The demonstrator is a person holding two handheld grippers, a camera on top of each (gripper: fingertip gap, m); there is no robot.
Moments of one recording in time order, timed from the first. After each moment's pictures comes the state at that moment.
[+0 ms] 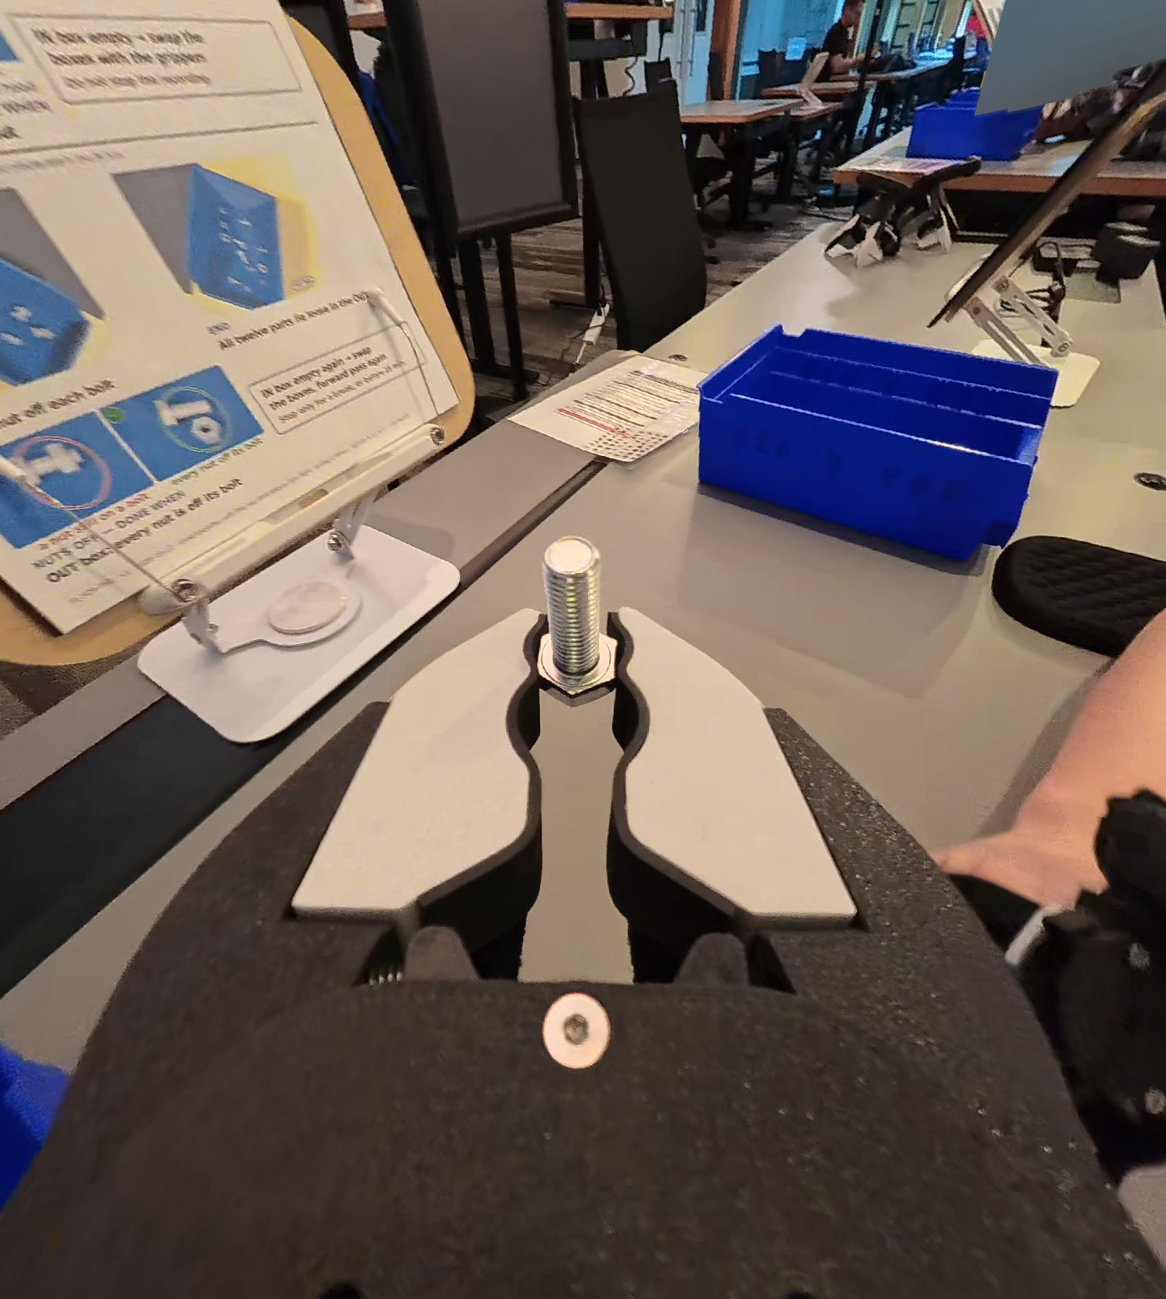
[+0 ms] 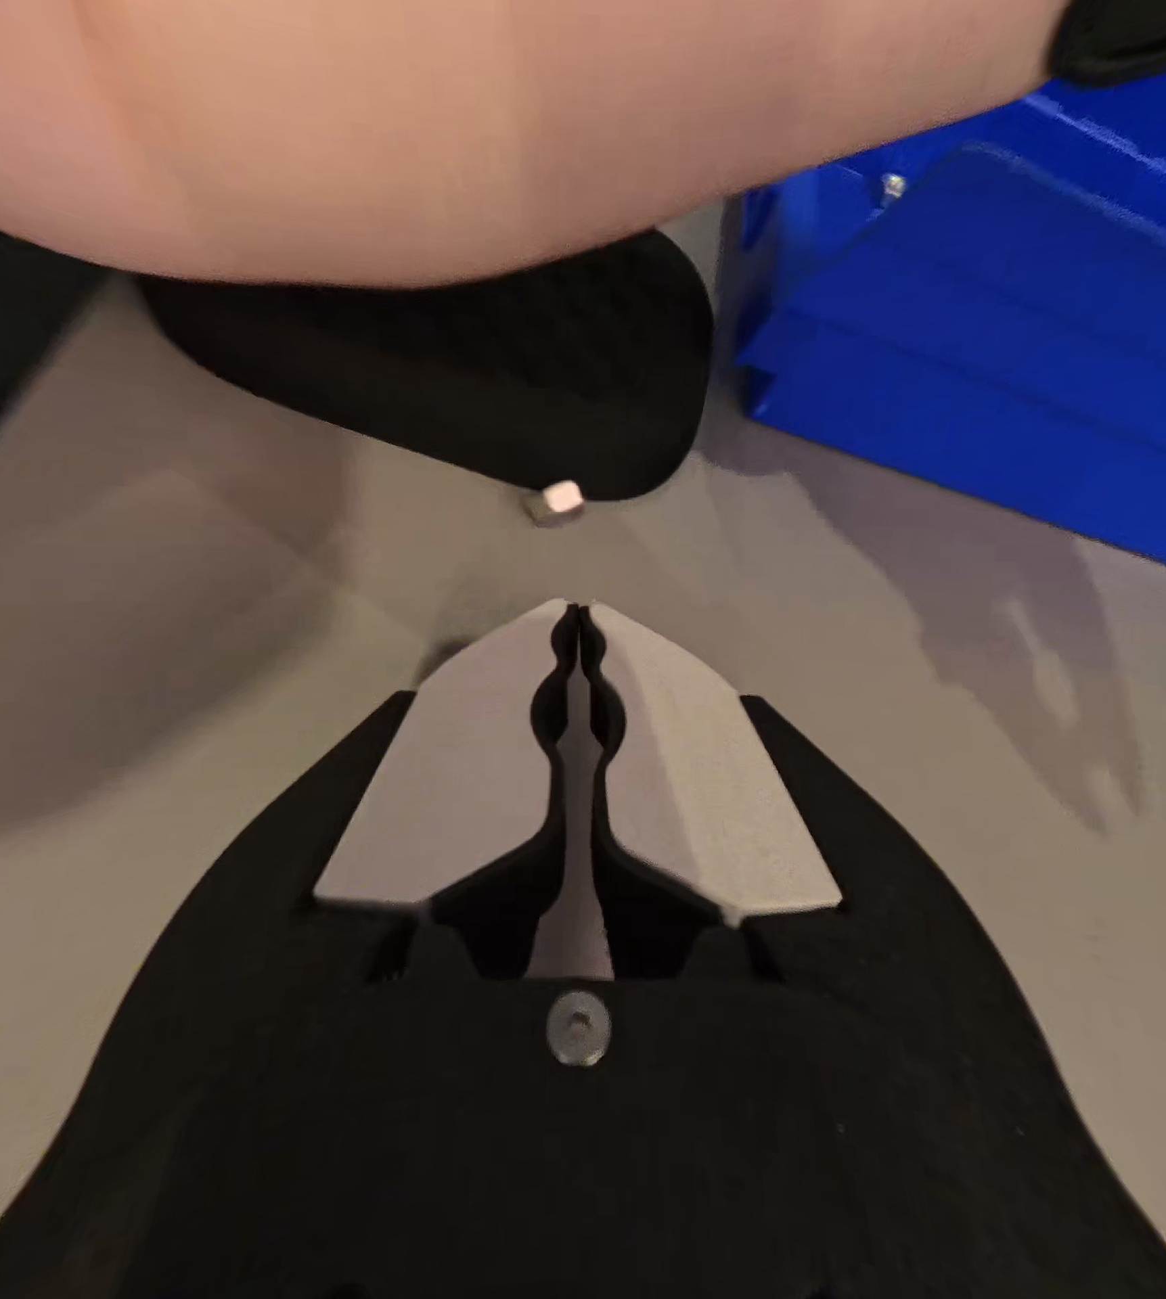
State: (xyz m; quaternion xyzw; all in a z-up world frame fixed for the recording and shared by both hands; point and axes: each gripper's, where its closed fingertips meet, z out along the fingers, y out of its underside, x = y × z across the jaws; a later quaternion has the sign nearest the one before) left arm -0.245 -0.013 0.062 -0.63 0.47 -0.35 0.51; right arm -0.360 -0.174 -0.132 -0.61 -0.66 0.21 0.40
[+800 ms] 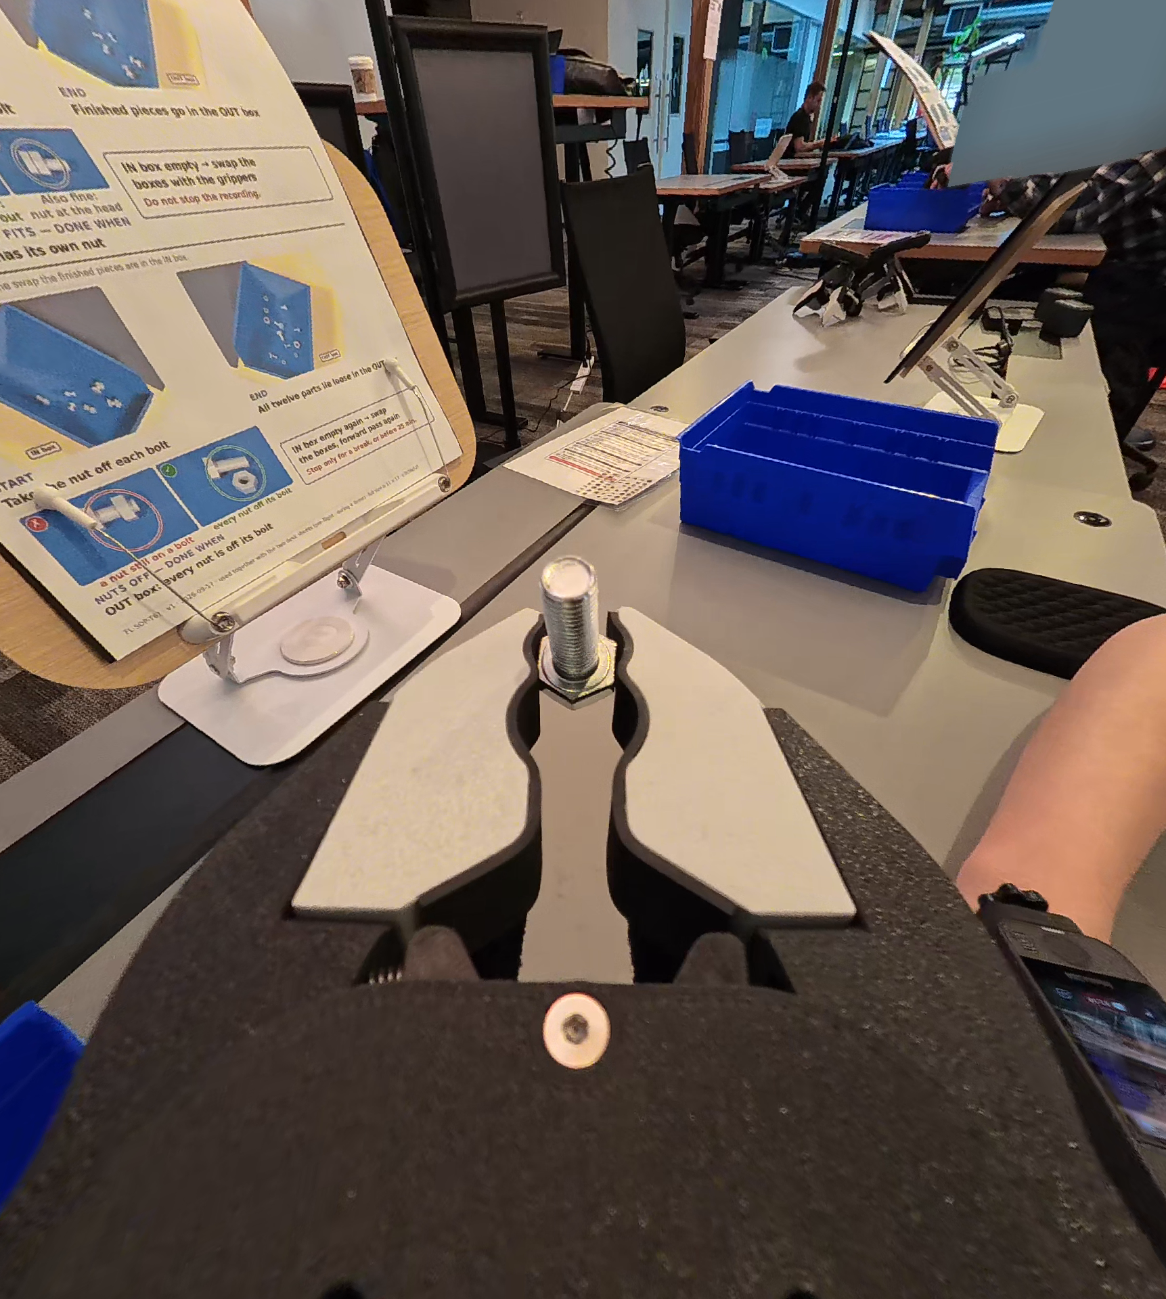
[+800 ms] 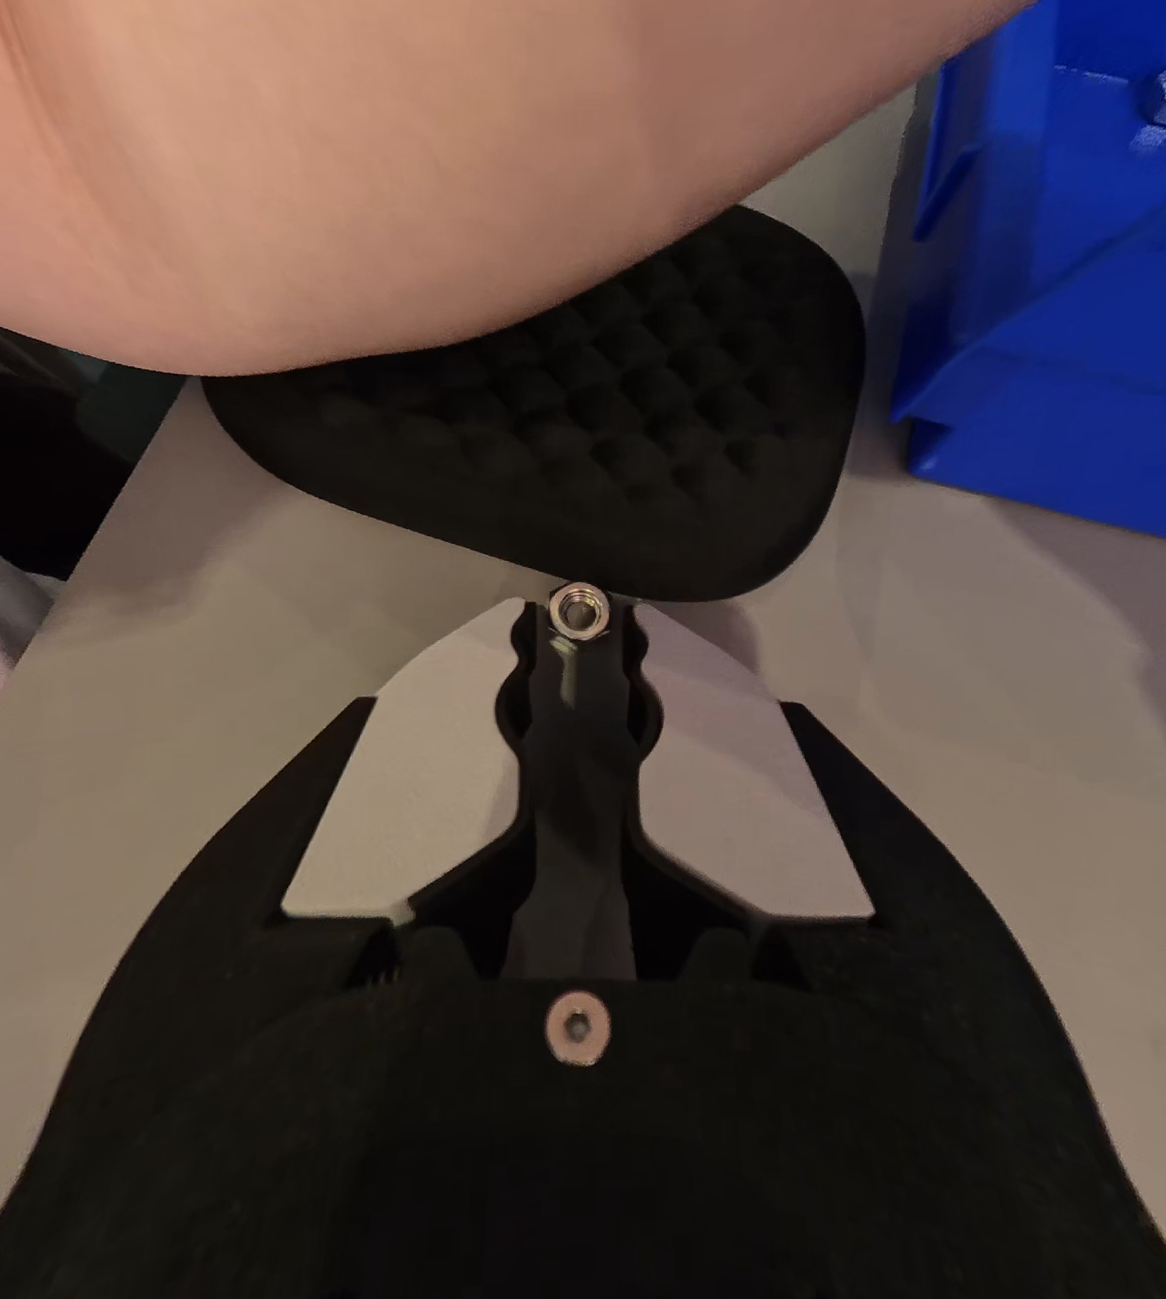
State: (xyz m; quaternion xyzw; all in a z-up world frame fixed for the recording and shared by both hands) left arm -0.266 -0.021 0.088 -0.61 0.47 -0.37 0.52; right arm -0.405 -0.190 -0.153 -0.62 -0.67 0.28 0.29
